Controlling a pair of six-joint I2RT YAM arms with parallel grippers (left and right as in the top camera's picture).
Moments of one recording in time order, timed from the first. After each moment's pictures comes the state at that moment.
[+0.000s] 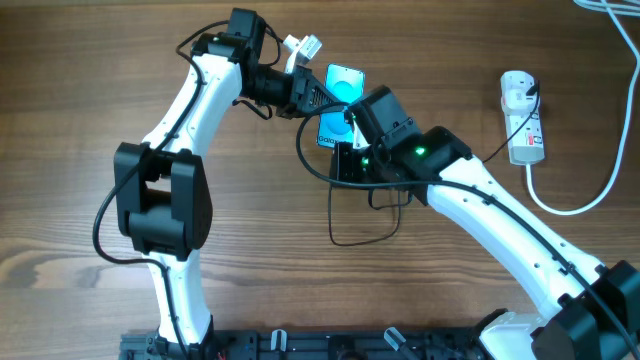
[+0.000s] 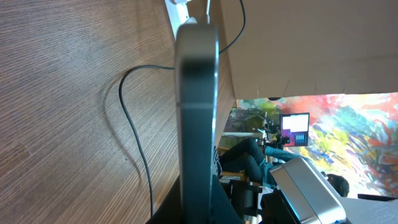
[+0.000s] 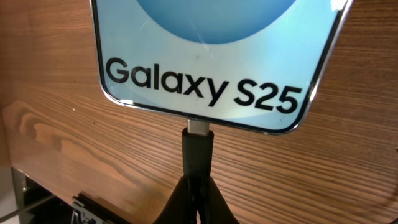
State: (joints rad) left arm -0.22 2.14 1.80 -1.03 1.19 0.01; right arm 0.61 1.56 1.26 -0.78 -0.29 0.65
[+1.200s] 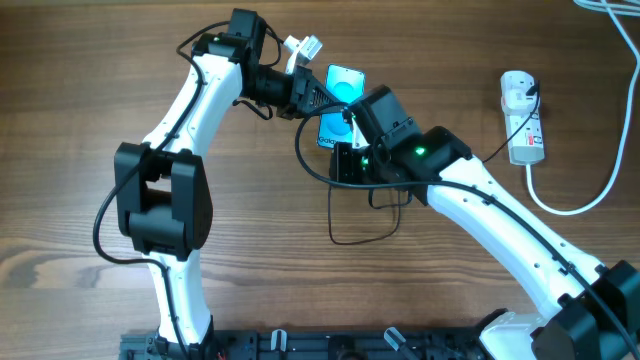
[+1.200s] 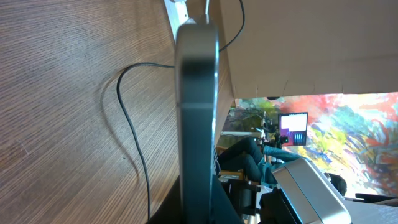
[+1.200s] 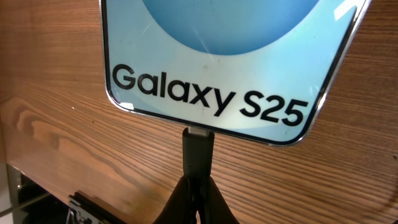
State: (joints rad) left arm -0.23 2.14 1.80 -1.03 1.20 0.01; right arm 0.61 1.56 1.26 -0.77 -0.29 0.62
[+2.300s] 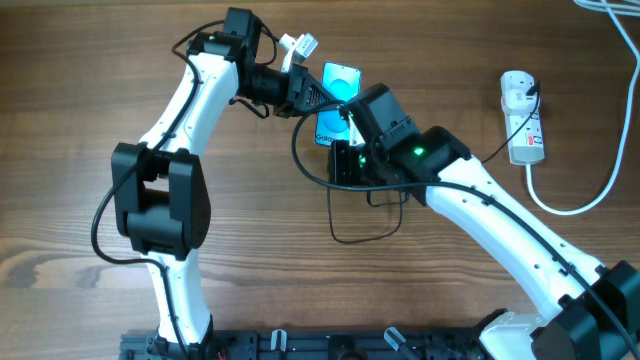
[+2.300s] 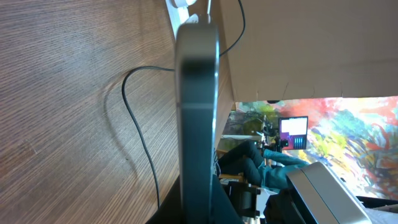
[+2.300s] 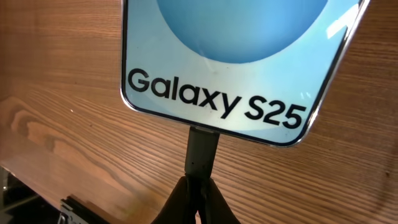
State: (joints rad) left arm -0.21 2.14 1.80 -1.05 1.20 0.01; right arm 0.62 1.56 1.27 -0.74 -0.25 0.58
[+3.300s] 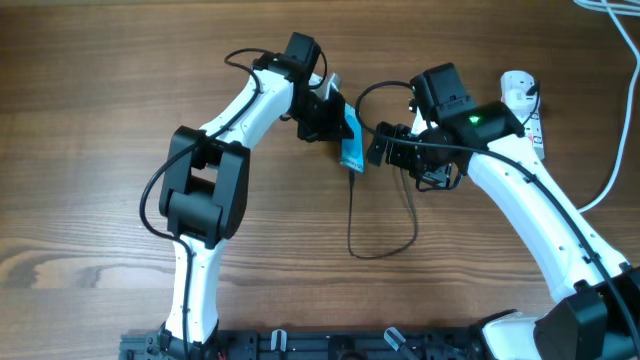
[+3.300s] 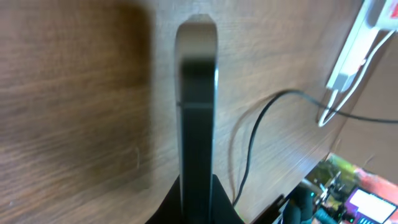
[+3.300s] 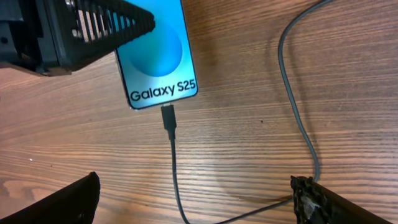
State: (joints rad) left arm -0.39 2.29 1.79 -0.87 0.69 -0.45; right arm 0.36 1.56 1.30 -1.00 -0.25 0.63
